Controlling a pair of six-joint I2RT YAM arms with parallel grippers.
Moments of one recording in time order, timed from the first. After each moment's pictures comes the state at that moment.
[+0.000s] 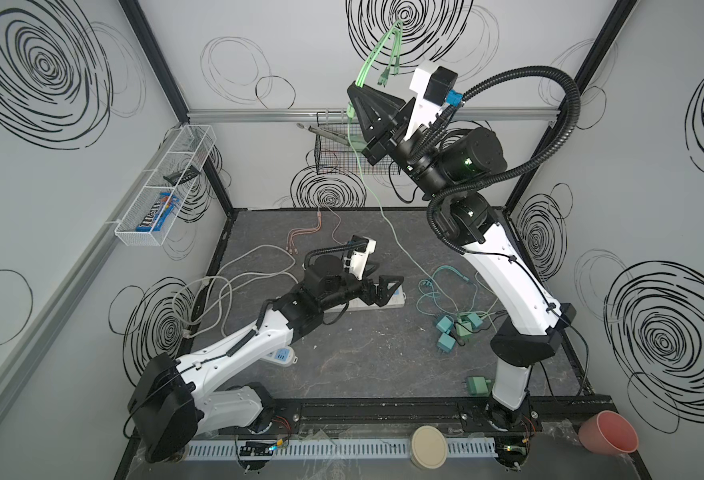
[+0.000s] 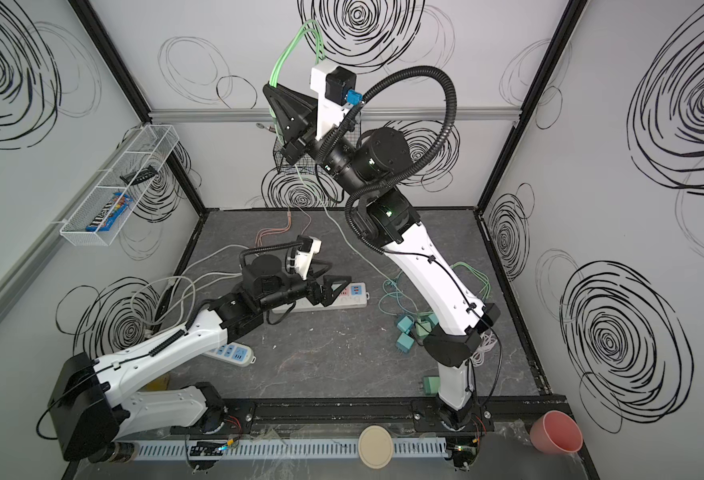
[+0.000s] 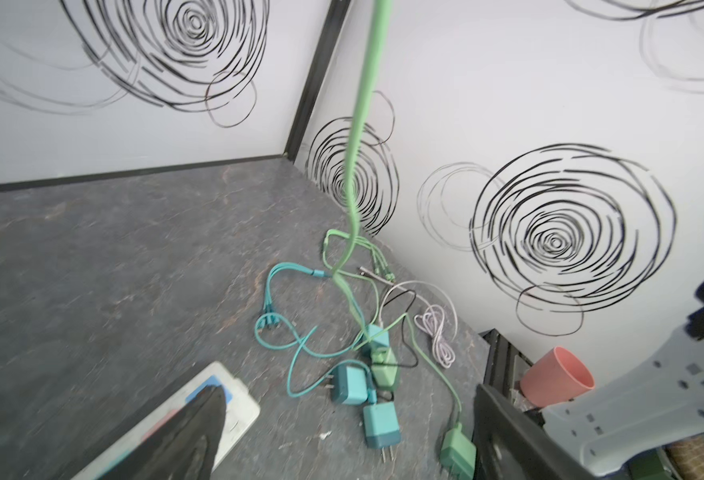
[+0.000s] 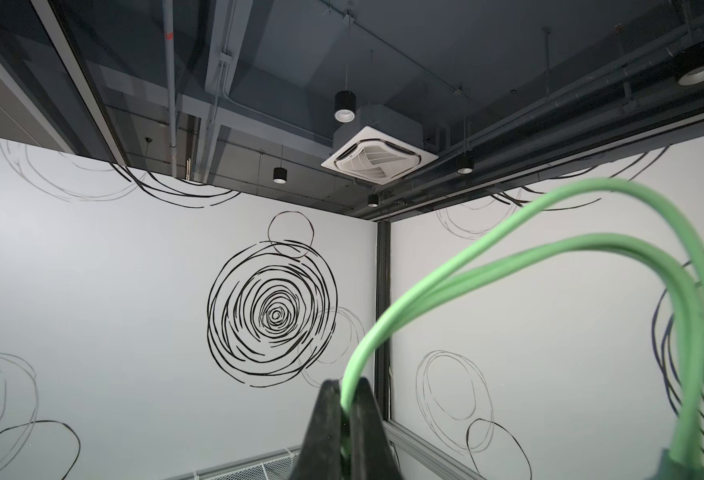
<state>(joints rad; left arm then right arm) -0.75 1.26 0.91 0.19 0.27 -0.43 0.82 1.86 2.44 0.10 -0.18 0.11</state>
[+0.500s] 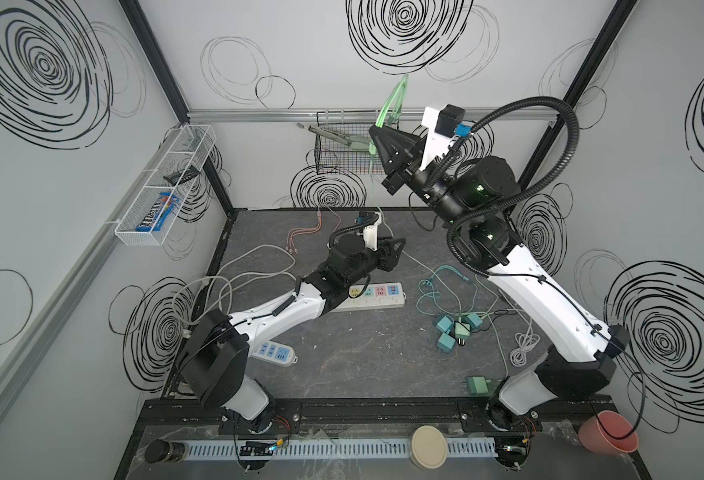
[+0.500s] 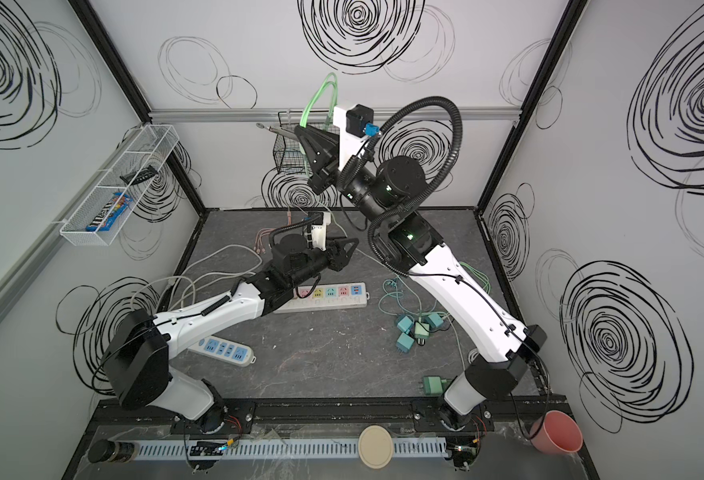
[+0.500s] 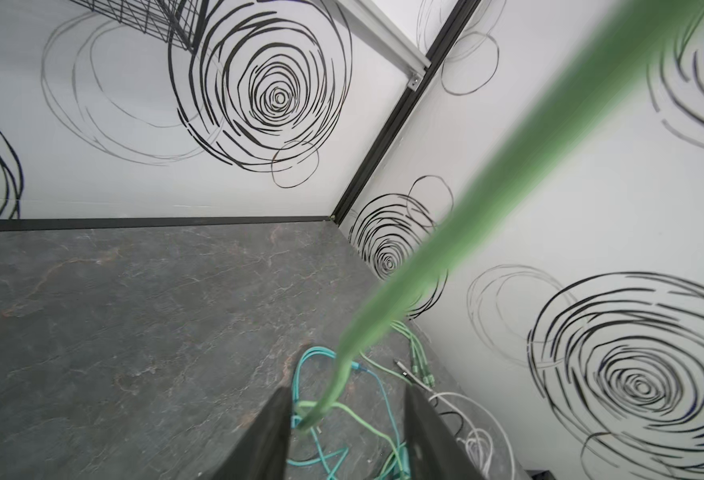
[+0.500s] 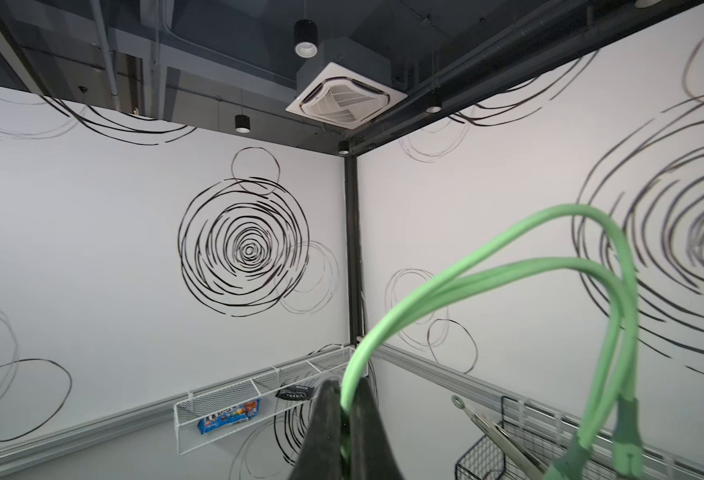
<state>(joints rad) -0.71 1.54 1.08 0.34 0.08 -0.55 0.73 1.50 1.83 0.17 -0.11 0.13</state>
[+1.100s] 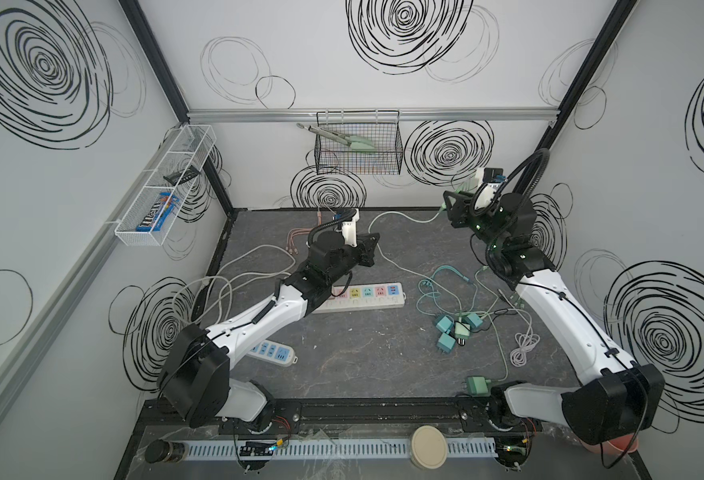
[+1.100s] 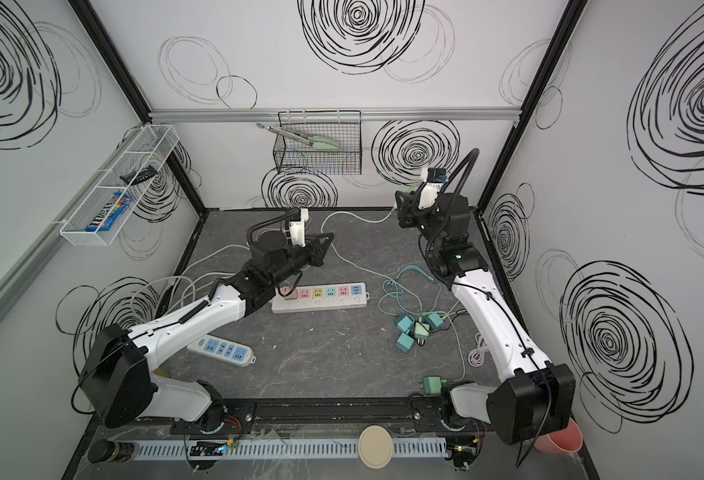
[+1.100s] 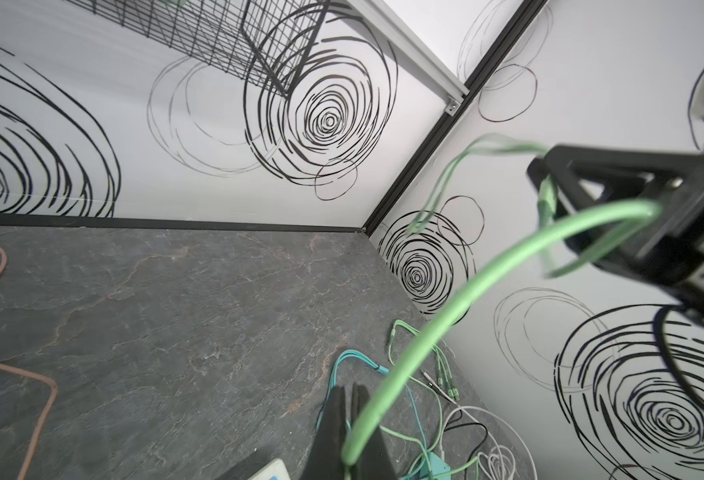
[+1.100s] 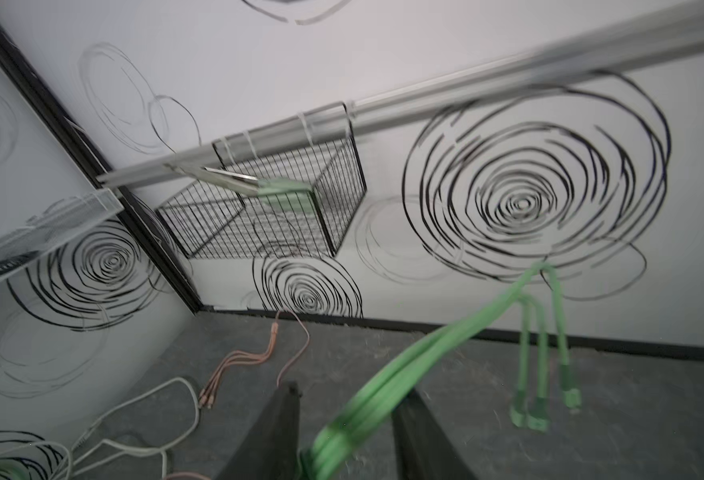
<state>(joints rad) -0.59 1.42 1.04 0.22 0.09 -0.55 0.22 1.28 1.16 -0.06 -0.16 0.27</state>
